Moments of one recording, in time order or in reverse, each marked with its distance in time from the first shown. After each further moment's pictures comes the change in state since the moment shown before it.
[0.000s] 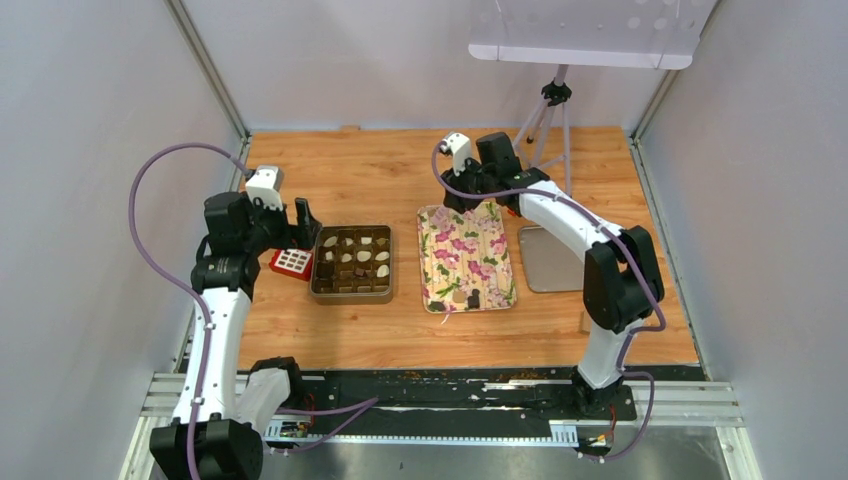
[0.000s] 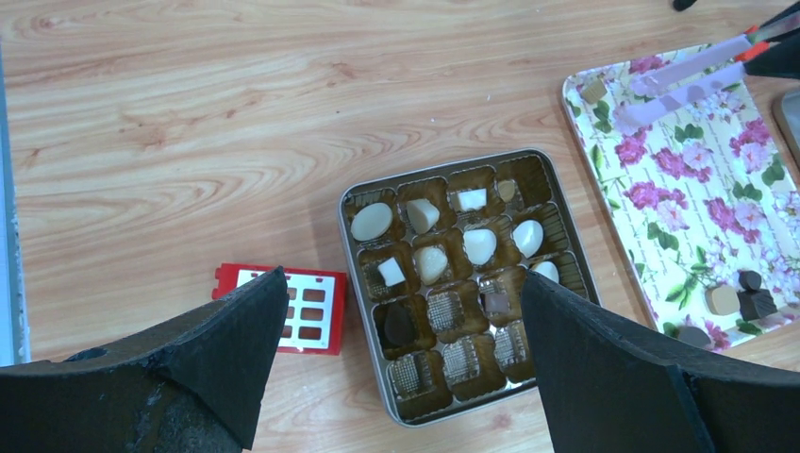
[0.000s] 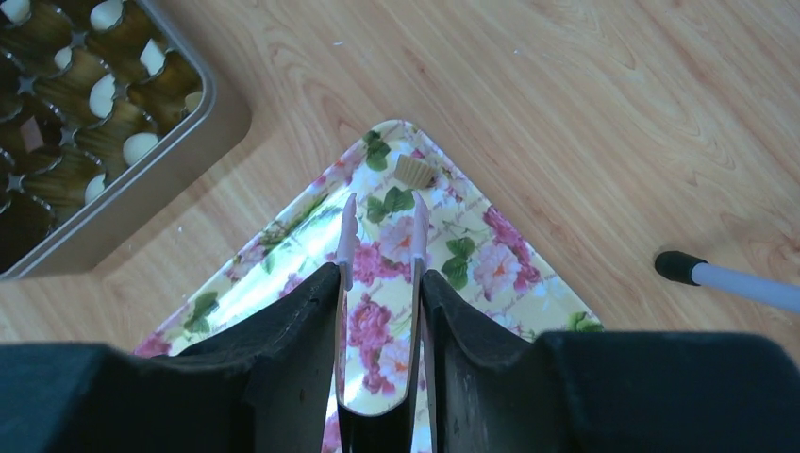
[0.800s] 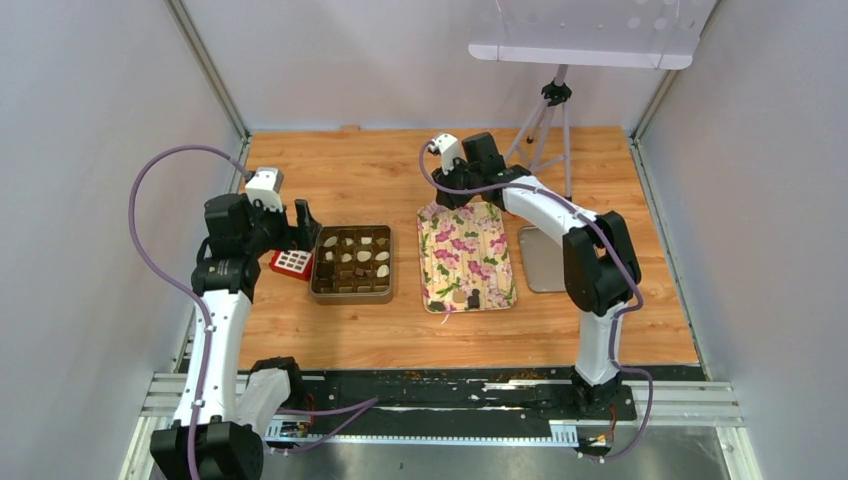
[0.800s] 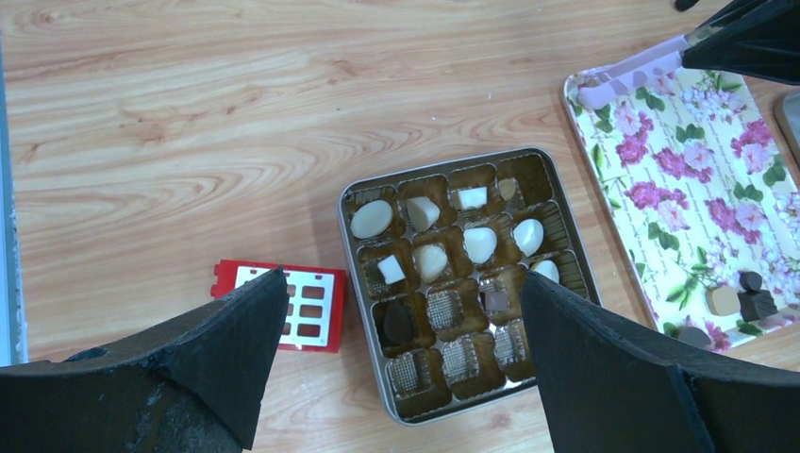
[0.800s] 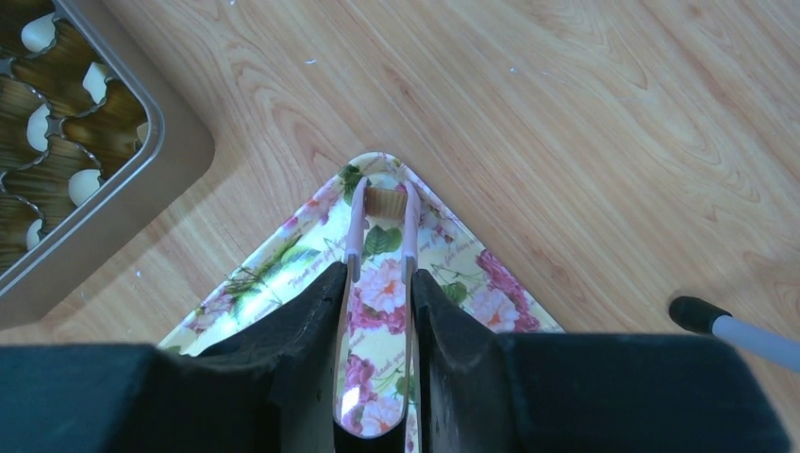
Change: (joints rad) left arm 0.000 -0.014 -0.010 0.002 -0.007 -0.005; right arm 0.010 0.177 0.122 0.038 0.039 0.031
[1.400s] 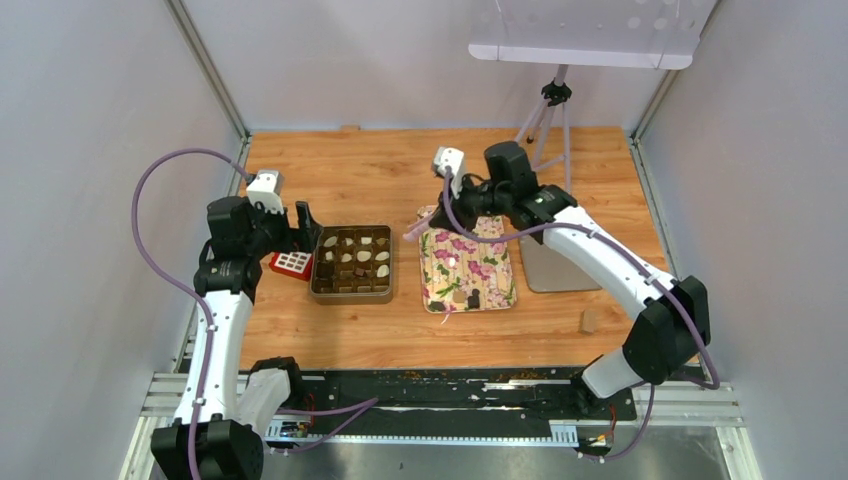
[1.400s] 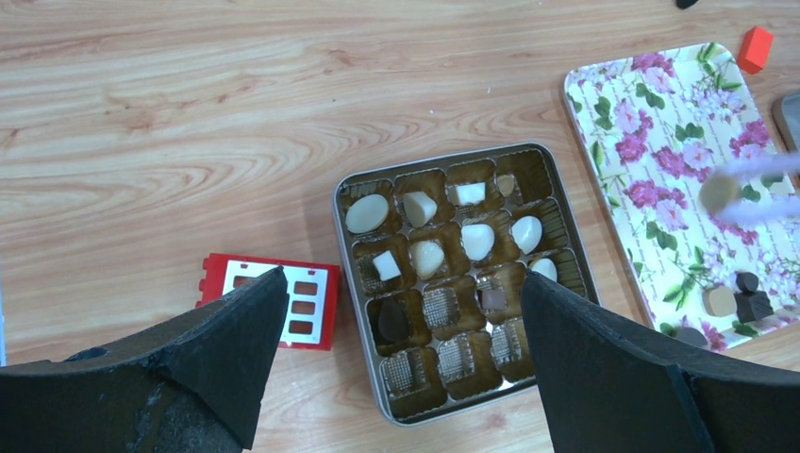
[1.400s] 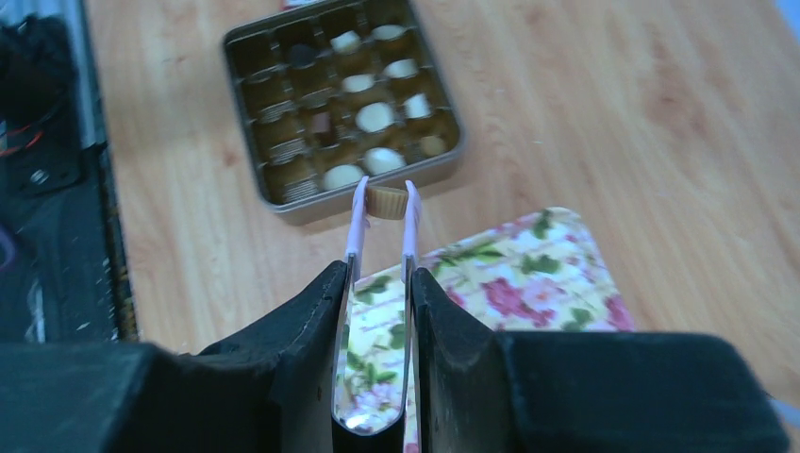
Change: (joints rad) left arm 0.000 -0.003 -0.034 0.023 0.001 -0.022; right arm 0.077 -0.471 -0.216 -0.093 -0.280 -0.112
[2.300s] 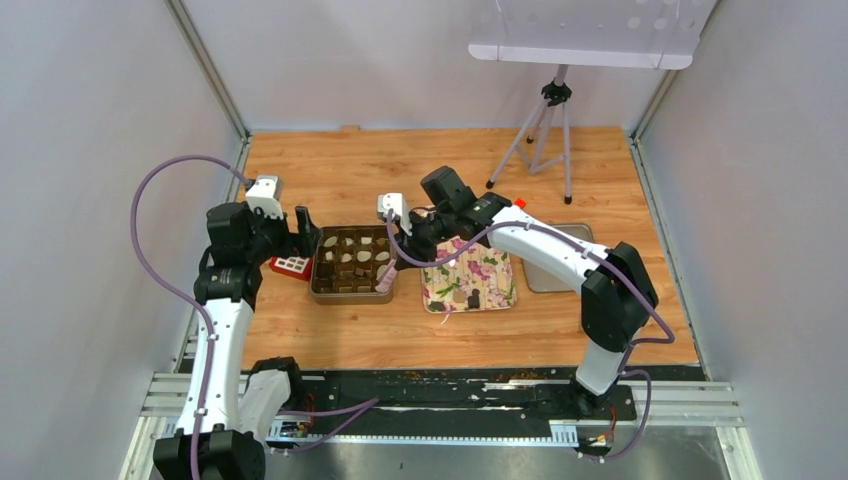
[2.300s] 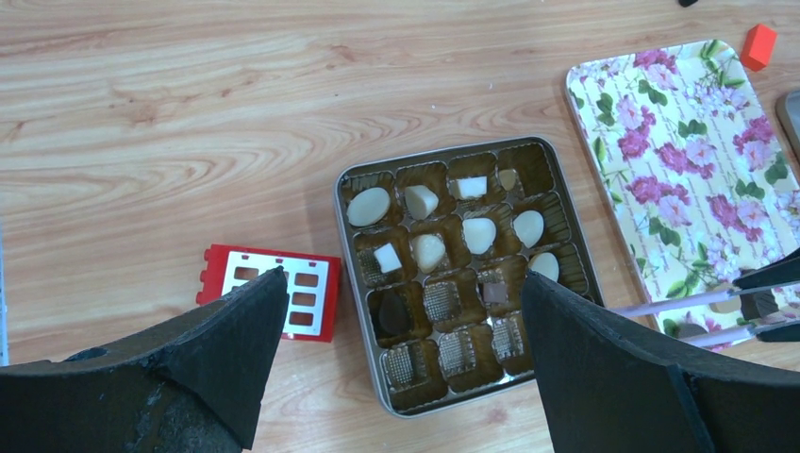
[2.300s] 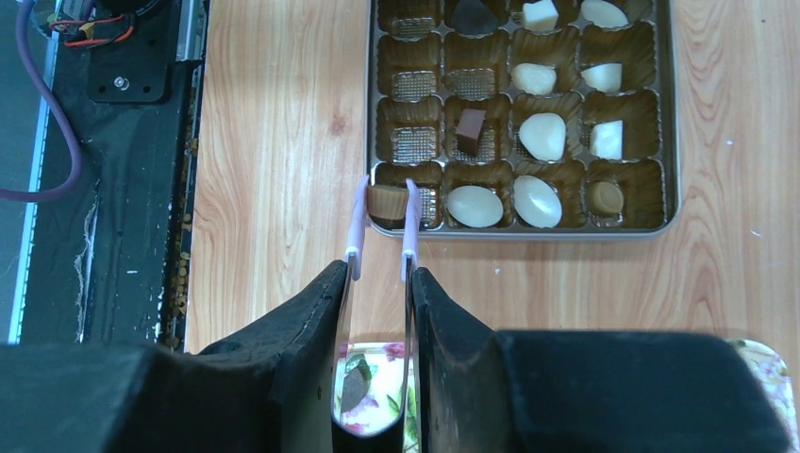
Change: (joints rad) left arm 0.003 -0.045 -0.032 -0.003 -0.005 0.000; right arm 0.213 0.255 0.105 -0.107 -0.104 -0.161
